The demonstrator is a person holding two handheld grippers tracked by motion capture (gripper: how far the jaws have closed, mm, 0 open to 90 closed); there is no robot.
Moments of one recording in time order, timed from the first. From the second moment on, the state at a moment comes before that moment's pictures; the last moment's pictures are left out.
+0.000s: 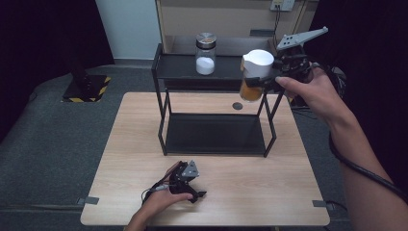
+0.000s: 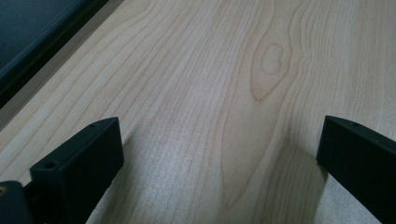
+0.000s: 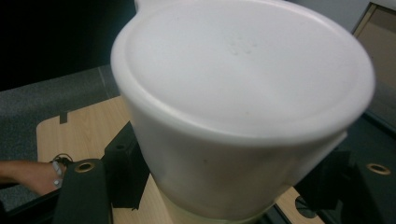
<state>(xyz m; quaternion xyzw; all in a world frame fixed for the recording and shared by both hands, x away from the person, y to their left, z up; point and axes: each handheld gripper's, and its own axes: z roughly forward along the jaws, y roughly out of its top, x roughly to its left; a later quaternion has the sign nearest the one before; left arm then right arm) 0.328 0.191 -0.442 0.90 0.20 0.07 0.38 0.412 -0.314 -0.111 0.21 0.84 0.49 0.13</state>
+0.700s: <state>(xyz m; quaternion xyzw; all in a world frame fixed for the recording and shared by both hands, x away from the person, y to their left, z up) 0.327 0.190 -0.442 0.90 0.20 0.07 0.38 0.447 -0.294 -0.088 0.23 0.83 0.48 0.16</state>
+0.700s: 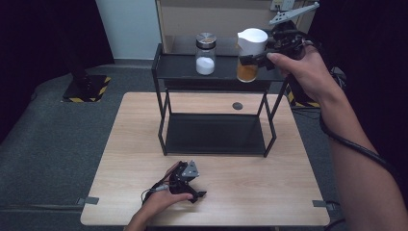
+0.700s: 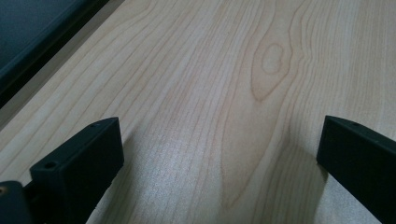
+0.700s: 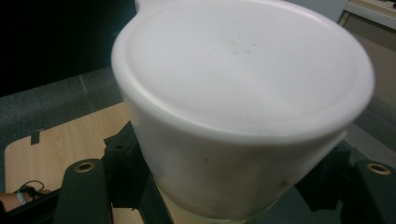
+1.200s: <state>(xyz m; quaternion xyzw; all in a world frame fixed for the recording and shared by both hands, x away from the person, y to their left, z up) 0.326 0.190 -0.442 0.90 0.20 0.08 0.38 0.470 -0.282 -0.095 0.25 0.82 0.48 0.16</state>
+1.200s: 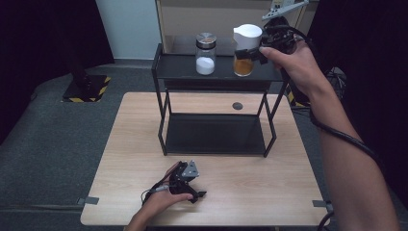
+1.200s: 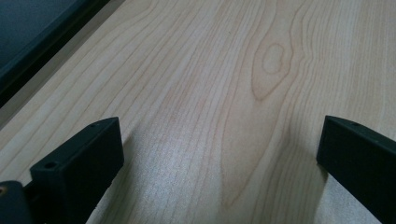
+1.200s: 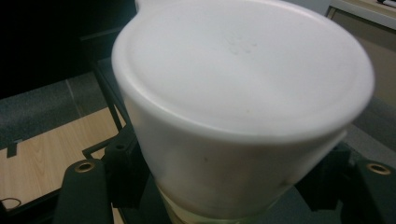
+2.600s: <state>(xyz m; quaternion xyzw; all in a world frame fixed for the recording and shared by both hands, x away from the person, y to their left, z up) 0.325 0.190 -0.442 0.90 0.20 0.08 0.38 0.484 -0.274 -0.108 0.26 0.83 0.47 0.17</state>
